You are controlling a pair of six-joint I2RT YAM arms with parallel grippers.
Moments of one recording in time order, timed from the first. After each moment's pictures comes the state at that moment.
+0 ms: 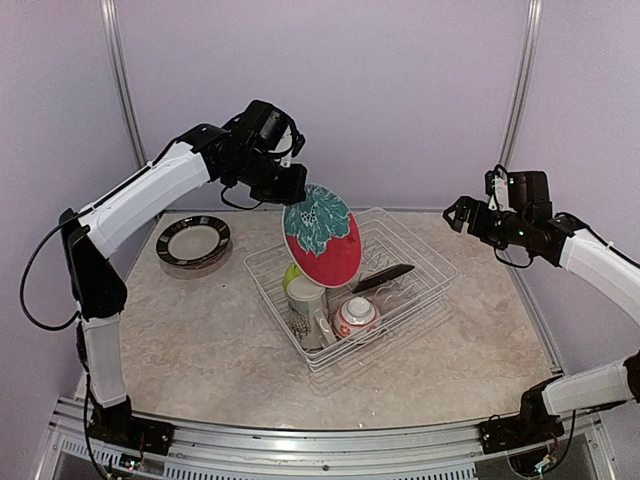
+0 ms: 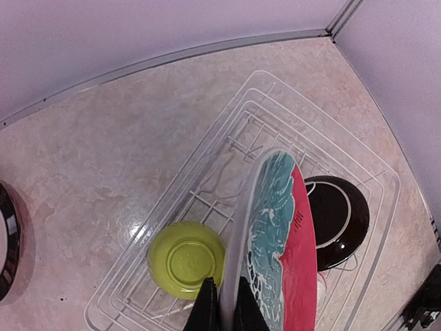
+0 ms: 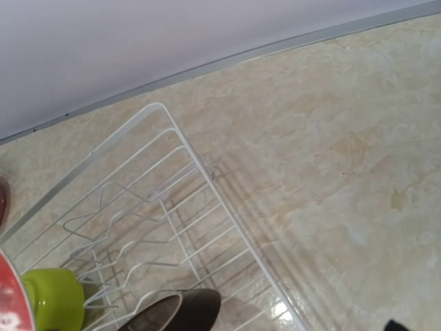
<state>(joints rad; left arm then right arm) -0.76 1.99 2.20 -0.93 -0.10 -0.29 0.26 1.20 1.01 -0.31 -0.07 0.47</state>
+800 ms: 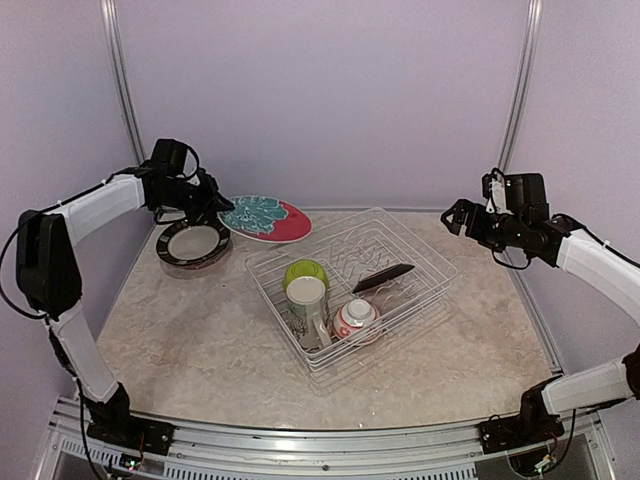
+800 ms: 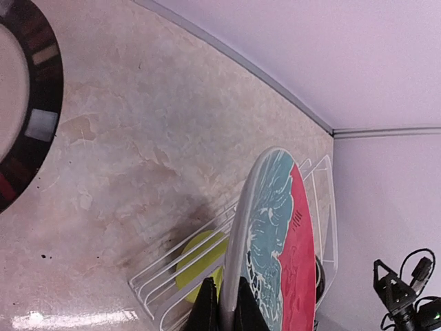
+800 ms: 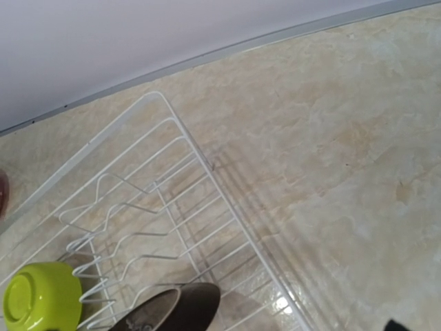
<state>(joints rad) -0.25 1.82 1.60 -0.54 0.44 -0.77 0.26 1.21 1.00 -0.30 -0.09 0.47</state>
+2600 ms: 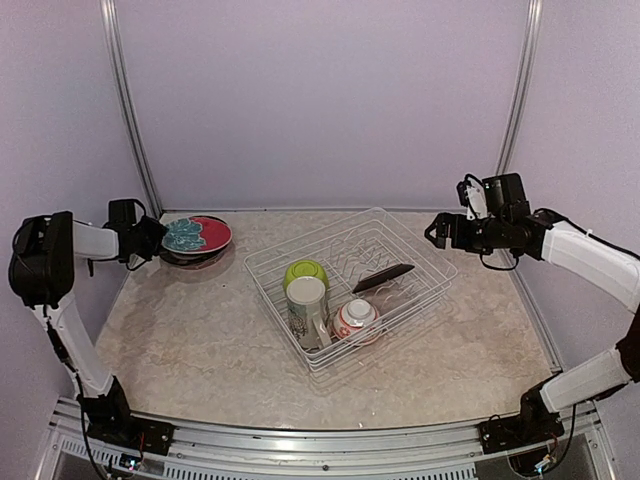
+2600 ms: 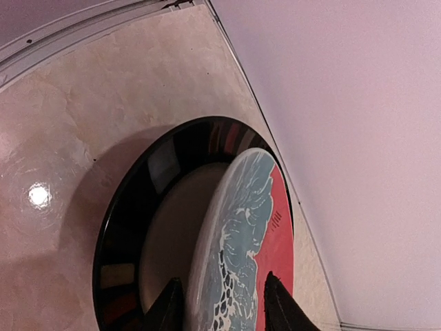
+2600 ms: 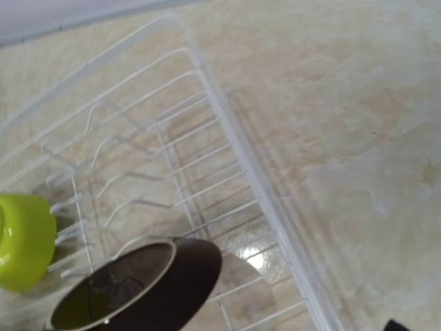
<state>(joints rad) 0.15 1.84 1.06 0.24 0.19 -1.02 0.32 1.31 1.04 -0.36 -0.11 0.35</state>
